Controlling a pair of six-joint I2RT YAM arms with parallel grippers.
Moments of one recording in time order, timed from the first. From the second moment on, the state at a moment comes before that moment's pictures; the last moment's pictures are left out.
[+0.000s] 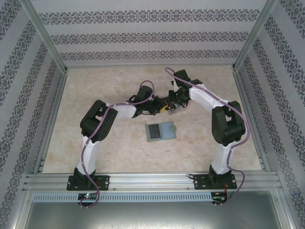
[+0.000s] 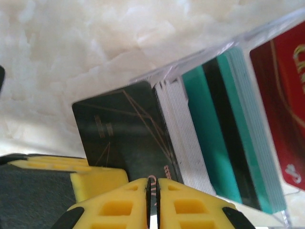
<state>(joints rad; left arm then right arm) -0.55 2.15 1.33 0.23 0.51 -1.27 0.34 1.91 1.46 -0.69 -0.16 0.34</state>
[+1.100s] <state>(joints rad) -0.52 1.54 1.01 0.33 0.73 -1.10 0.21 1.40 1.05 -0.28 -0.75 0.75</state>
